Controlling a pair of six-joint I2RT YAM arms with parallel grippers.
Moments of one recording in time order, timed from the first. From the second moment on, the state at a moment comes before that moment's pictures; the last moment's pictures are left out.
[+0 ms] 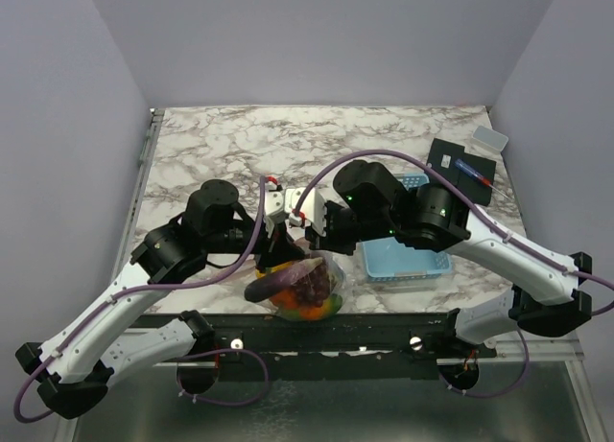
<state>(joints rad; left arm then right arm) -0.79 0.87 1.09 -0.66 0.60 -0.01 1.18 1.41 1.74 -1.00 -0.14 -0.35</state>
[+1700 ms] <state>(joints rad) -0.79 0.79 1.15 -0.75 0.76 0.01 1.18 1.07 1.22 -0.36 -0.35 -0.20</state>
